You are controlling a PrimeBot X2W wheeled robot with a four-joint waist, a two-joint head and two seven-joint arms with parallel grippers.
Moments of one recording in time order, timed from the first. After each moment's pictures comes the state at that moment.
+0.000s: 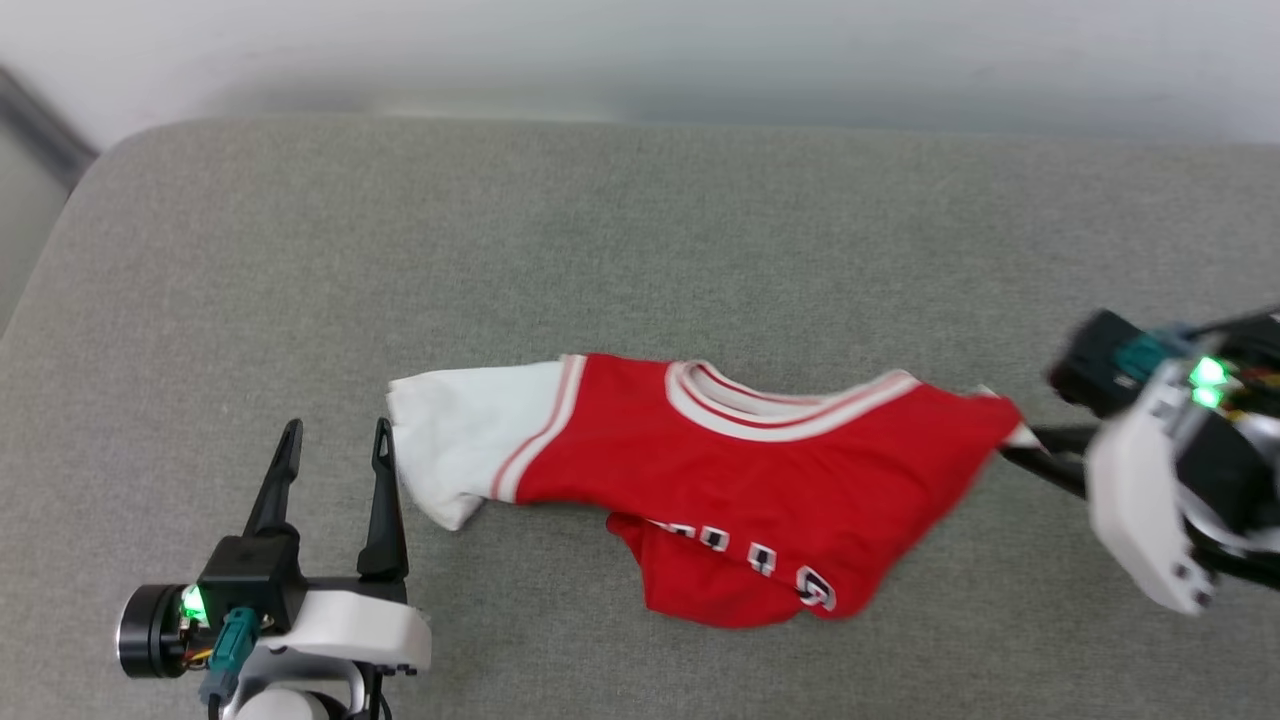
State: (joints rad) left arm -0.07 0.07 0.02 0.06 -0.05 0.00 -0.26; right arm -0.95 -0.93 1.23 0.03 0.91 0.13 0.42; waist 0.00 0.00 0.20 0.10
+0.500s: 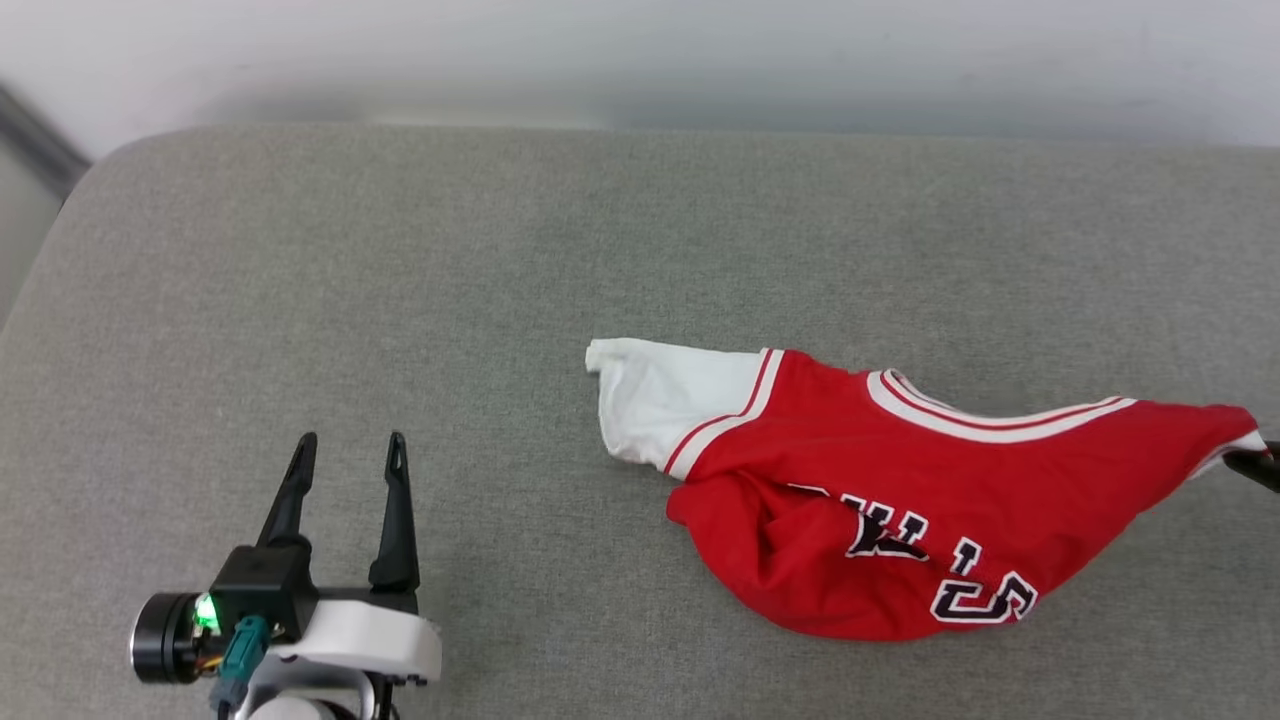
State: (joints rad) left arm -0.03 0.06 0.02 0.06 -0.05 -0.01 -0.26; right arm -0.69 -1.20 0.94 0.05 1.05 0.13 0.51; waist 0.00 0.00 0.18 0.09
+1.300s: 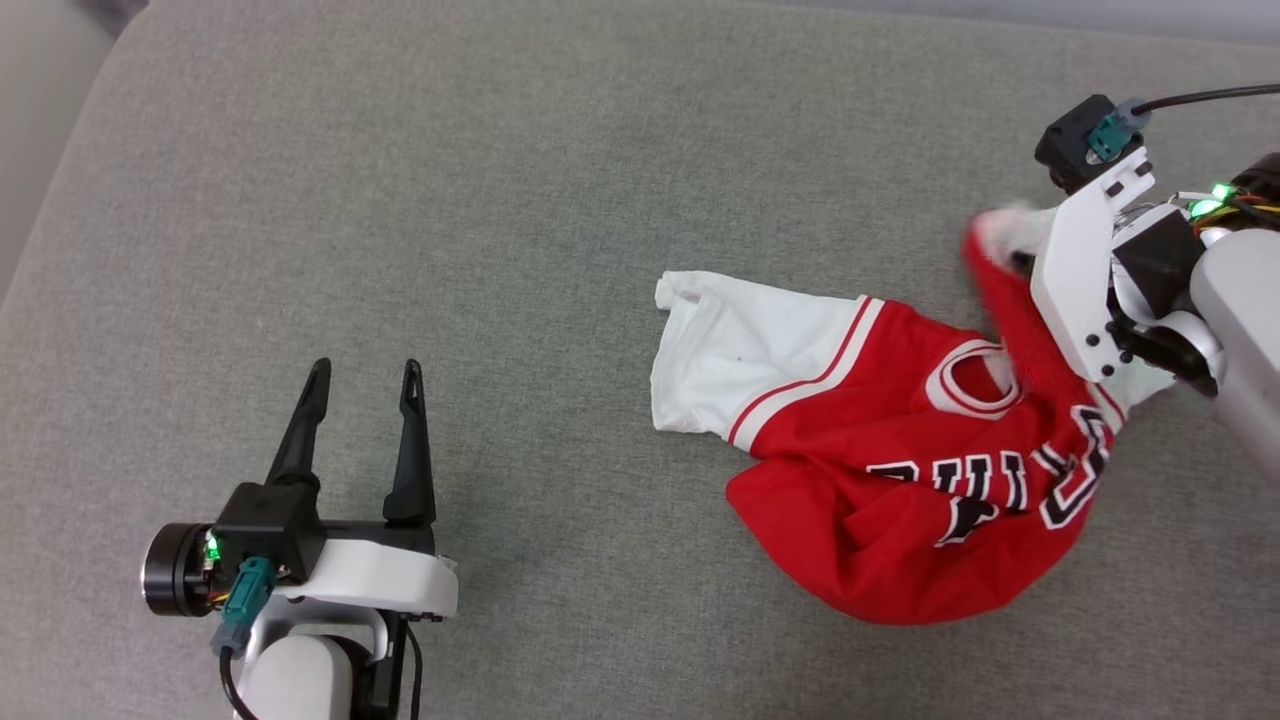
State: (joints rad) left arm -0.15 0.05 -0.01 0.06 -0.07 -0.02 -0.26; right arm -1.08 -0.54 0.96 0.72 0.68 0.13 0.51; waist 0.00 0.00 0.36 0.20
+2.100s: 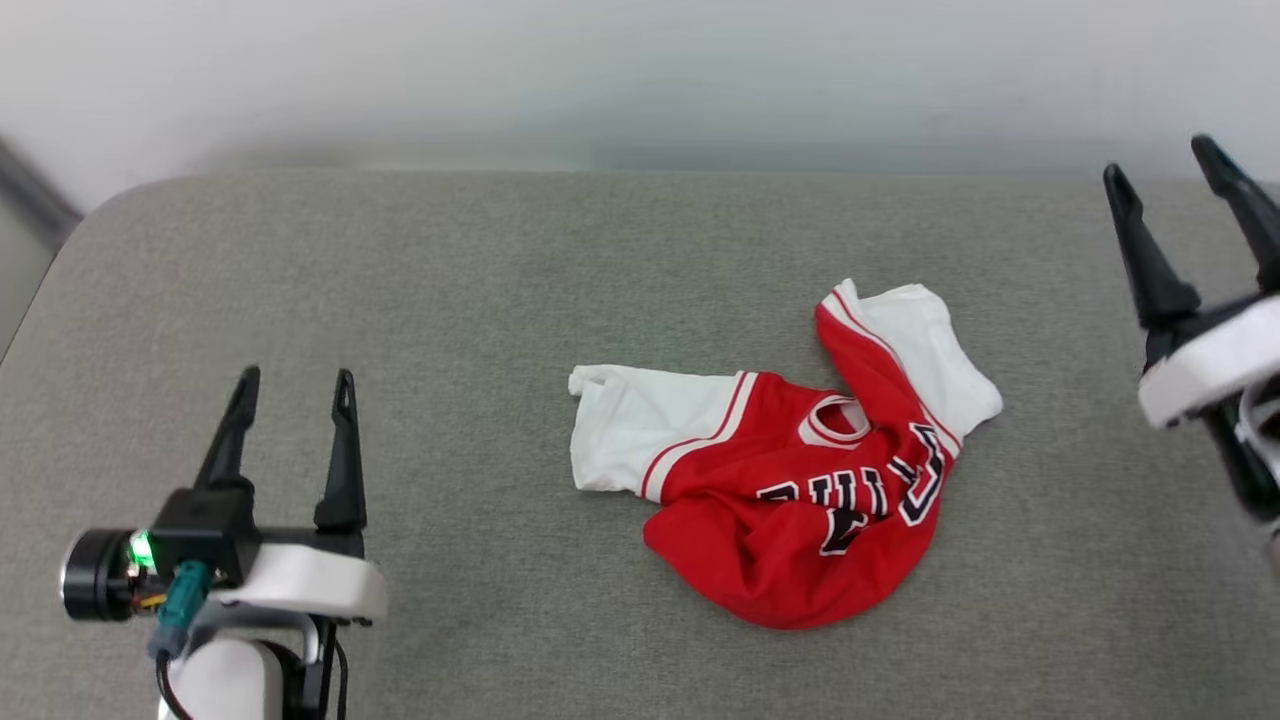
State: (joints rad) left arm -0.11 0.11 0.06 0.06 -0.03 -0.05 -0.26; right arm -0.67 -0.52 0.35 0.51 0.45 0.13 -0.26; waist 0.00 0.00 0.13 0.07
